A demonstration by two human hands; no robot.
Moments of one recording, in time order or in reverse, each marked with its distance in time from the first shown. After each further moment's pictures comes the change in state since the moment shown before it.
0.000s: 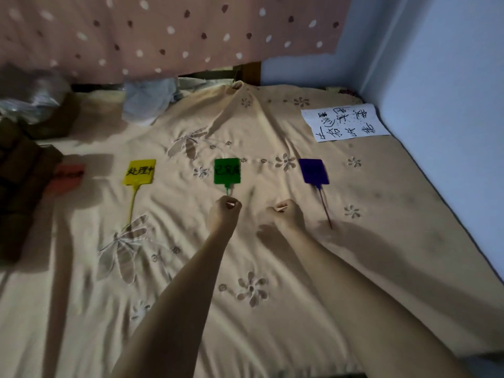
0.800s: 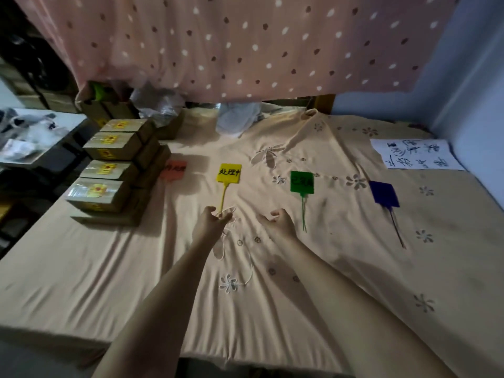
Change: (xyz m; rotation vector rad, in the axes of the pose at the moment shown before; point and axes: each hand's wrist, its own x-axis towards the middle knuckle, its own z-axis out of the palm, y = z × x) left_hand -0.042 -0.079 -0.230 0.121 0.152 -0.129; right_hand -0.146 -0.071 0.138 -0.036 -0.261 -0.227
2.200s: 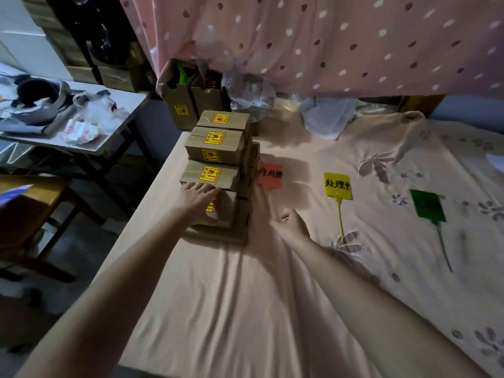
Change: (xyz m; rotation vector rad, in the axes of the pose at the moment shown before) left_hand 0.234 -0.147 -0.305 1.189 -0.166 0.587; right_hand 0.030 -0.148 0.304 -0.295 -0.063 -0.018
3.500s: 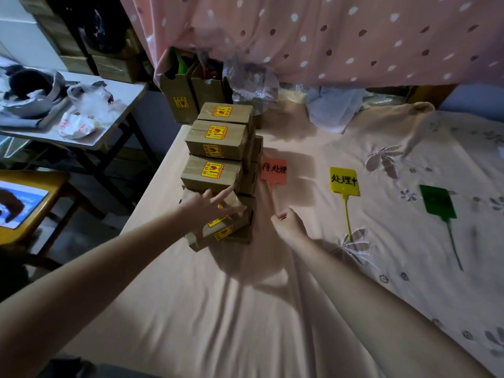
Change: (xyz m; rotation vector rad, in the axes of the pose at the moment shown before) left_hand -0.015 0.011 -0.020 0.407 -0.206 0.349; right_hand 0.016 -0.001 0.022 0.048 -0.036 0.040
